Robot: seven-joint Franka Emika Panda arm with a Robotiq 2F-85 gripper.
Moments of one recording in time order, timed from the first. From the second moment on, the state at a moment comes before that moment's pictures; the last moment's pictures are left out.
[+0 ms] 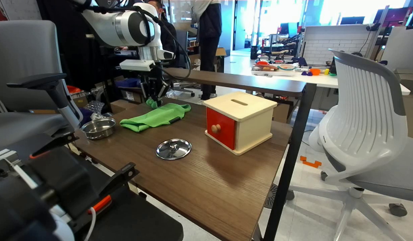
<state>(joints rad) 0.20 0.86 0.02 -1.54 -0.09 2.35 0.16</state>
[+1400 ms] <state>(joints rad) -0.17 0.42 -0.20 -2.12 0.00 2.49 0.13</state>
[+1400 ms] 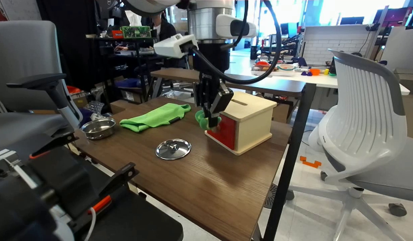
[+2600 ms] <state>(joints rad) -0.15 0.55 -0.29 -2.13 -0.09 2.49 0.30</state>
